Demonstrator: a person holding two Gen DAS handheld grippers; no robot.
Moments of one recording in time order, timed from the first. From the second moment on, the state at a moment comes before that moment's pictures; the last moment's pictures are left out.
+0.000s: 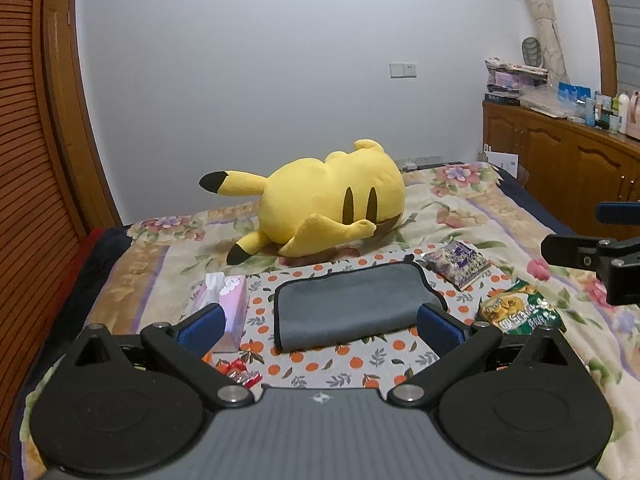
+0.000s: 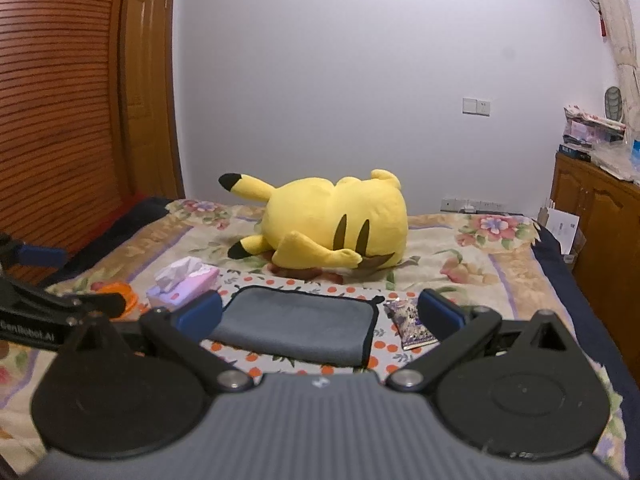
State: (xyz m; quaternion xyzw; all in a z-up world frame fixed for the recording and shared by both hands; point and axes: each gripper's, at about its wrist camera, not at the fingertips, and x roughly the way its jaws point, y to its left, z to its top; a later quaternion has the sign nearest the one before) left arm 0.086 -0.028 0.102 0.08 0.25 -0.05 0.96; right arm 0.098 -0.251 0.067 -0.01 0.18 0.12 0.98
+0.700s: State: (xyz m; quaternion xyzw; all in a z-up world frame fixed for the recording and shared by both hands) left arm 0.046 -0.014 0.051 0.08 0.27 -0.05 0.96; right arm 0.062 -0.234 0.035 0.01 0.20 0.12 0.97
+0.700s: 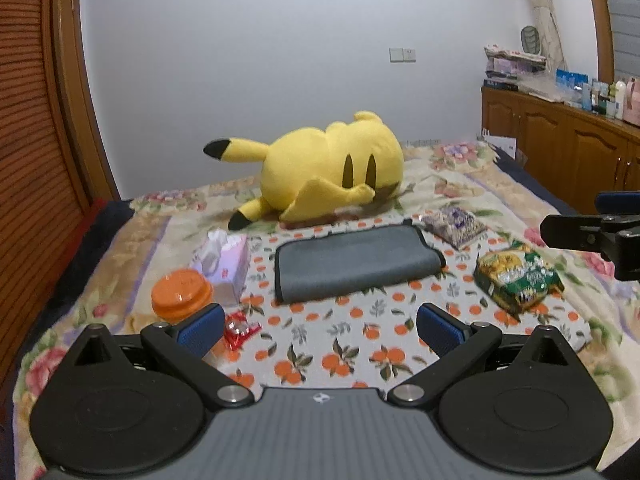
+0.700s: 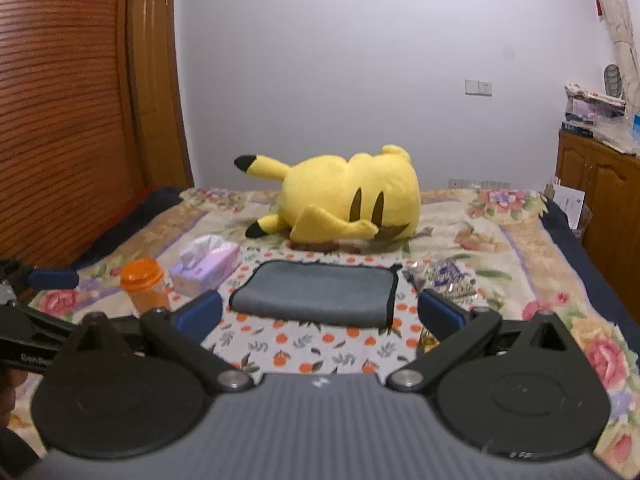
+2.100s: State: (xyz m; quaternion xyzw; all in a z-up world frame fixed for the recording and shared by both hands) left arm 0.032 -0.010 -0.044 0.06 0.32 -0.04 0.95; right arm 0.046 -0.230 -0.060 0.01 0.27 0.09 0.96
